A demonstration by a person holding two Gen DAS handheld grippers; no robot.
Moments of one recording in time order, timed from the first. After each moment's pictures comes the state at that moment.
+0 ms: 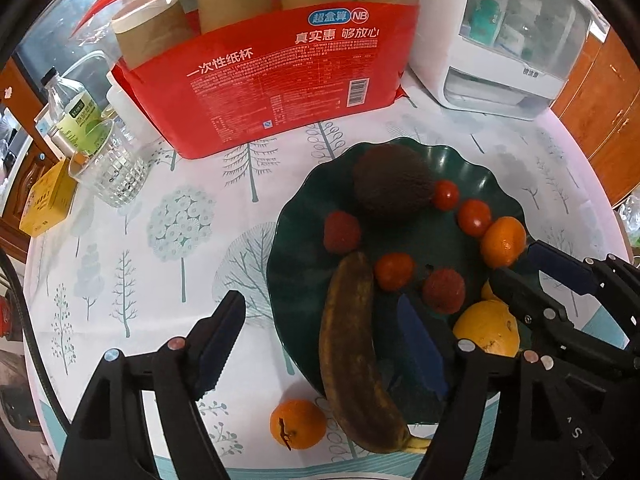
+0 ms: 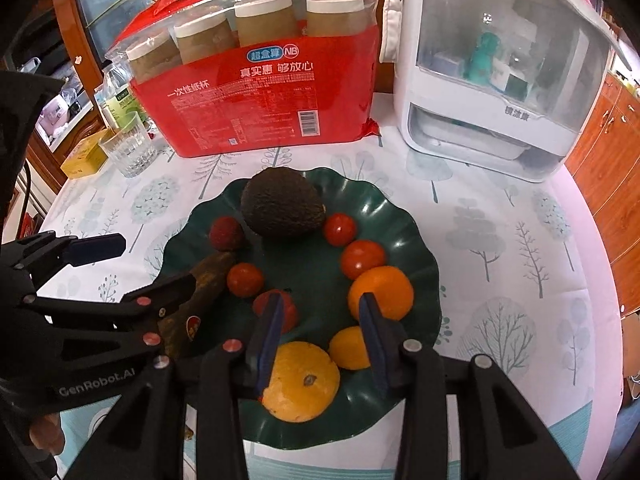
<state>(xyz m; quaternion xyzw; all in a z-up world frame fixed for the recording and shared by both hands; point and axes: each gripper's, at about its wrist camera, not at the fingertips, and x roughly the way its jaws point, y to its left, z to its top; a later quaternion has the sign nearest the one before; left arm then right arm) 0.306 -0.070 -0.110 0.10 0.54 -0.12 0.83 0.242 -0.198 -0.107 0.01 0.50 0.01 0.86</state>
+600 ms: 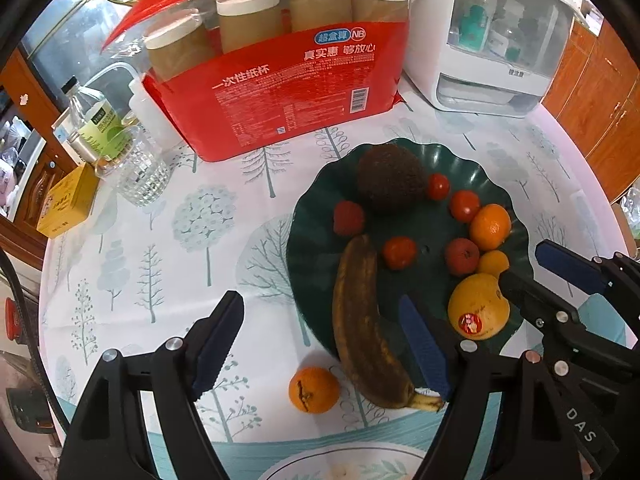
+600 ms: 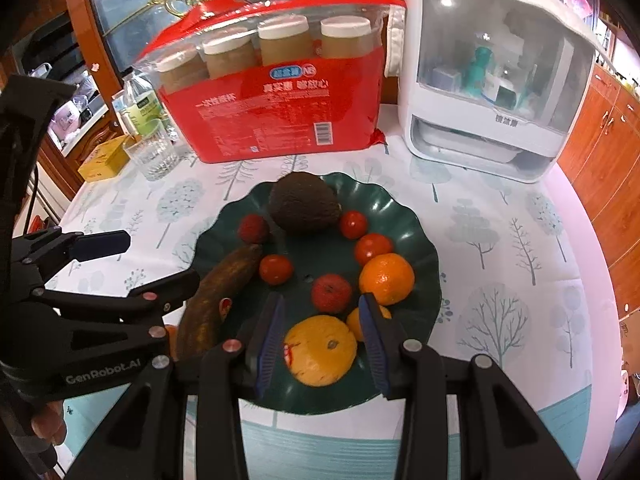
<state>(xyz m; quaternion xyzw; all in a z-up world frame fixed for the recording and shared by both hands) 0.278 -0.058 -0.084 0.11 0.53 -0.12 0.84 0.211 -0.186 -0.081 0.02 0.48 0.02 0.87</state>
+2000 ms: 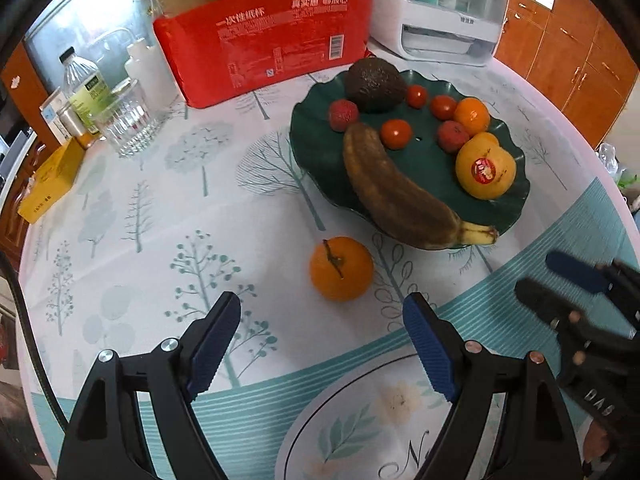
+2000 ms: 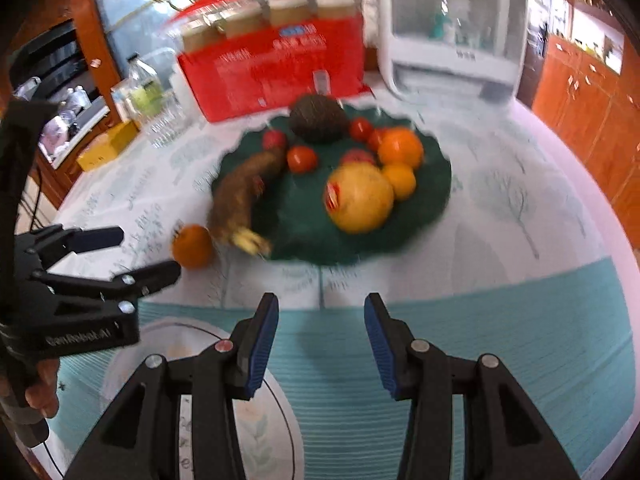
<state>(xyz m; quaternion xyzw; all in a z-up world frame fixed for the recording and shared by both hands) 0.198 0.003 -0.146 0.13 0.50 -0.19 0.84 0.104 -0.147 -0.147 0.07 0.48 -0.04 0.87</state>
